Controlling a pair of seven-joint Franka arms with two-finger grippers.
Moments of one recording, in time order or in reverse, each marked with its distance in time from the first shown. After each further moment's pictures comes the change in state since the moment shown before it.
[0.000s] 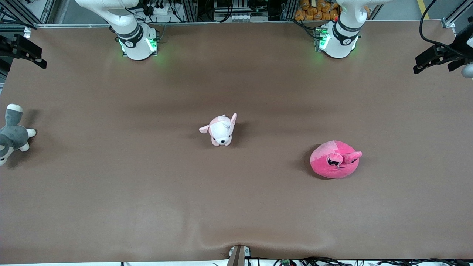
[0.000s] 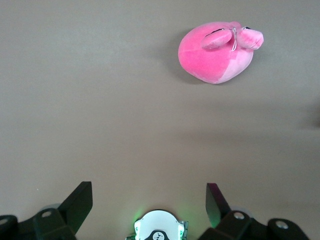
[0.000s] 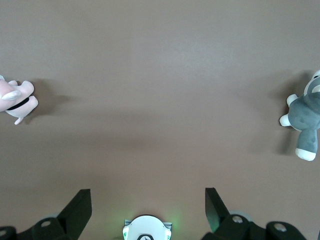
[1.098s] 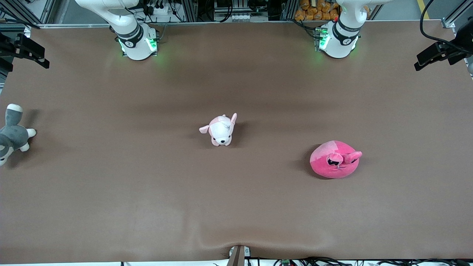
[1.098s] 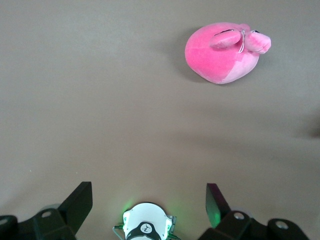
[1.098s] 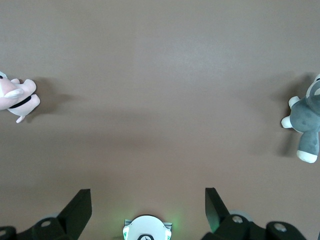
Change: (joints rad) left arm 0.000 -0.005 -0.001 0.019 0.000 -0.048 -0.126; right arm 0.013 0.000 0.000 0.000 0.000 0.000 0.001
